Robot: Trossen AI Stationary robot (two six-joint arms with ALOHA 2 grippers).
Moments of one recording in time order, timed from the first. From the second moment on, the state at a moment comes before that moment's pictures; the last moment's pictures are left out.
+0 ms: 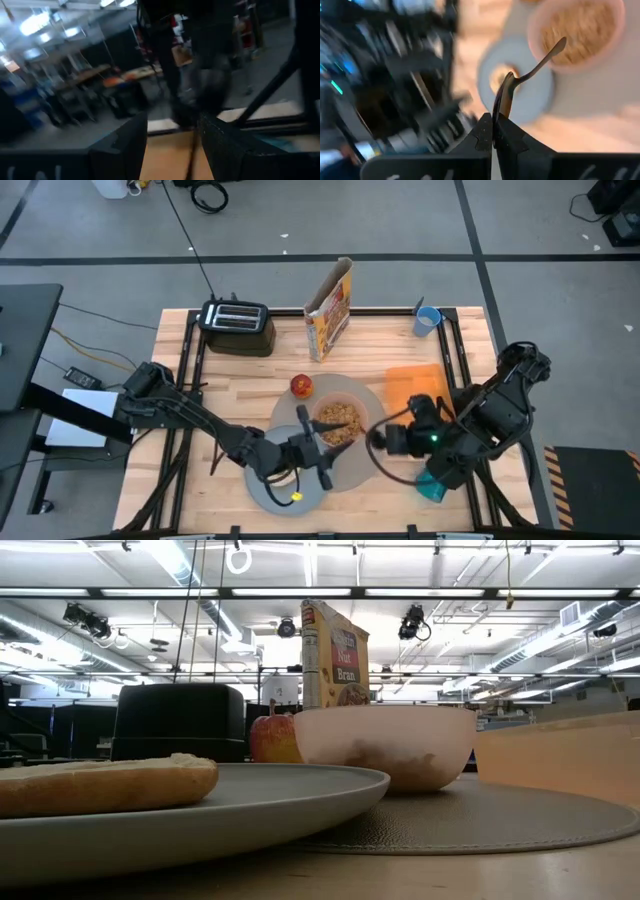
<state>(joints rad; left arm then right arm) -0.55 1.78 1.33 0.55 -0.90 0.37 0.74 1.63 1.98 -1.32 0.60 2.08</state>
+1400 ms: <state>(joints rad) -0.51 1.74 1.47 0.79 -1.20 1.09 0.63 1.57 1.98 -0.89 1.03 1.10</state>
